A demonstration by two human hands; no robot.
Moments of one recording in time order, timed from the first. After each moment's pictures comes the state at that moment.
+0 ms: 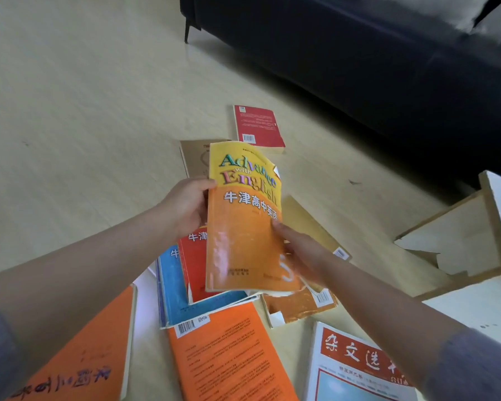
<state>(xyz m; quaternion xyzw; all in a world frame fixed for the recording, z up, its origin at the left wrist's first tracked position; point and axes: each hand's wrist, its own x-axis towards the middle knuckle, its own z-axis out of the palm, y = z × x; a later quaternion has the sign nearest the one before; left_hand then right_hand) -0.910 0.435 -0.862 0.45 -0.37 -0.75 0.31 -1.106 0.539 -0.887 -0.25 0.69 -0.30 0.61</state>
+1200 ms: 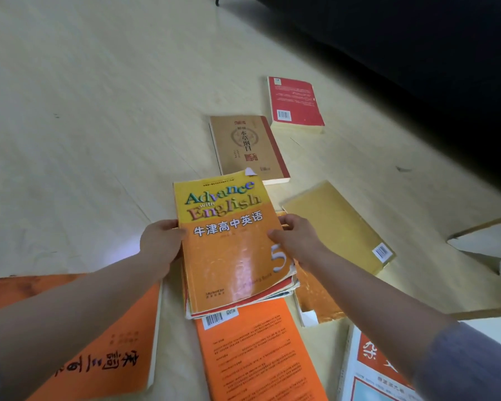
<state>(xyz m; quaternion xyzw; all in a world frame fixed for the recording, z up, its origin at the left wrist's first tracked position) -0.833 0.453 -0.975 0.70 -0.32 -0.56 0.30 -1.059 0.491 -0.947 -0.37 0.77 -0.26 0.45</state>
